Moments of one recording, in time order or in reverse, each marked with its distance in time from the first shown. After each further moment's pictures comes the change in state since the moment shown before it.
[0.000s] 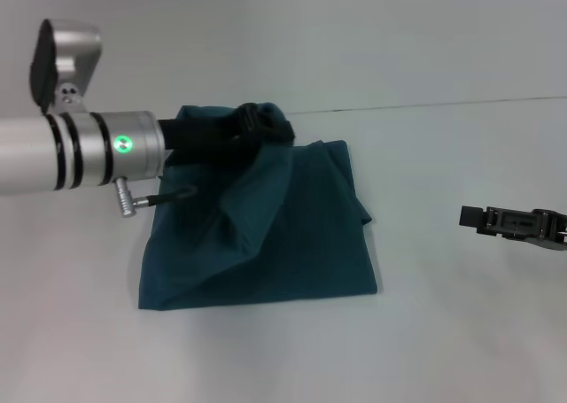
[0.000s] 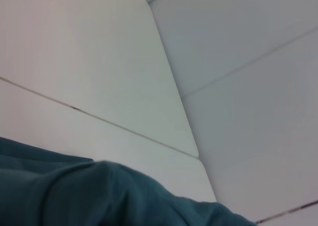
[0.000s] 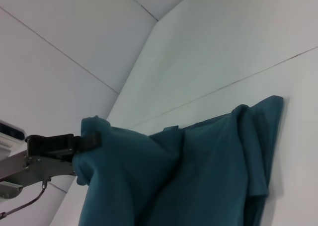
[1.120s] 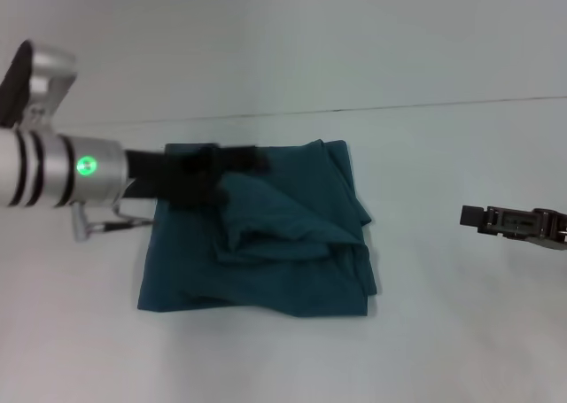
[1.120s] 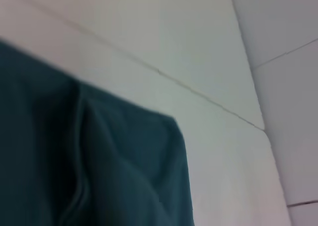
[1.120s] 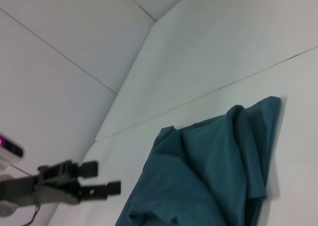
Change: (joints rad) left arm 0.109 0.052 0.269 0.147 0.033 -0.001 -0.287; right arm 0.000 -0.001 0.001 0.000 -0.002 0.005 0.000
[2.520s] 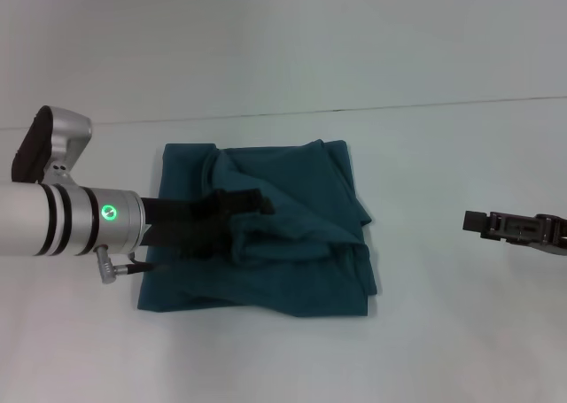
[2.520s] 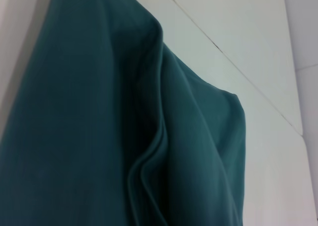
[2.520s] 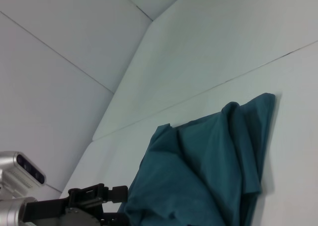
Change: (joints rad) left arm -0.013 -0.031 -0.063 -0.191 0.034 -0.101 0.009; right arm -0.011 0.001 0.002 0.000 -0.003 0.001 -0.005
